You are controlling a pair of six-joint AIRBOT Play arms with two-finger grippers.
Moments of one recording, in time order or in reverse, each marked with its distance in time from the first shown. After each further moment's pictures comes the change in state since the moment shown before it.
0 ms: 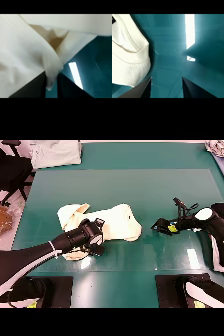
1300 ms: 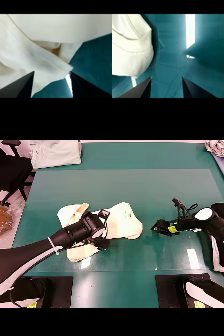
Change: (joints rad) left arm 0.000 -0.008 0.121 0.018 0.013 0.012; right arm 0.000 0.000 0.000 0.000 0.030 -0.020
